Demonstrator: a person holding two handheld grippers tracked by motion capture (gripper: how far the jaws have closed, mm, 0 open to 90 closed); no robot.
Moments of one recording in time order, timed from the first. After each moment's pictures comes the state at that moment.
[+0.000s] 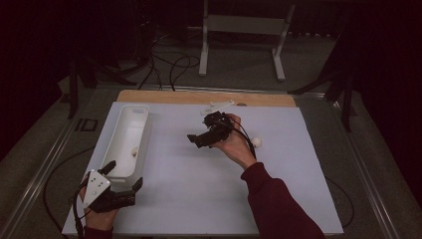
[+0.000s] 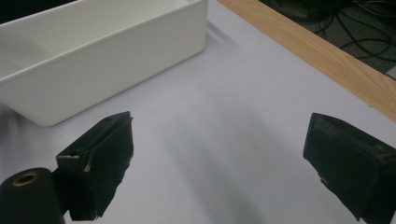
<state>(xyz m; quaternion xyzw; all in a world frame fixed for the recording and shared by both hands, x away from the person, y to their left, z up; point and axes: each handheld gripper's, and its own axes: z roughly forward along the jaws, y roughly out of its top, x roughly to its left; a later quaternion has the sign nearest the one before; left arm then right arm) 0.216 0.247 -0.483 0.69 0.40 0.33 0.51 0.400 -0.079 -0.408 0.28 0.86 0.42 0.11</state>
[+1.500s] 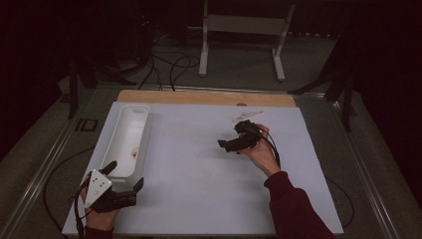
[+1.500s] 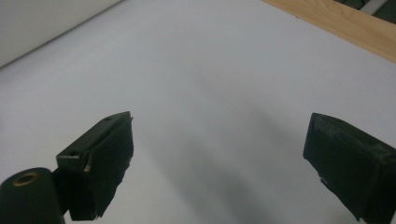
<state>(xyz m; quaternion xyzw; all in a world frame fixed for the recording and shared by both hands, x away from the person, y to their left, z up) 0.216 0.244 -0.484 0.70 0.40 0.33 0.50 0.404 -0.164 -0.450 0.36 0.84 0.38 0.12</state>
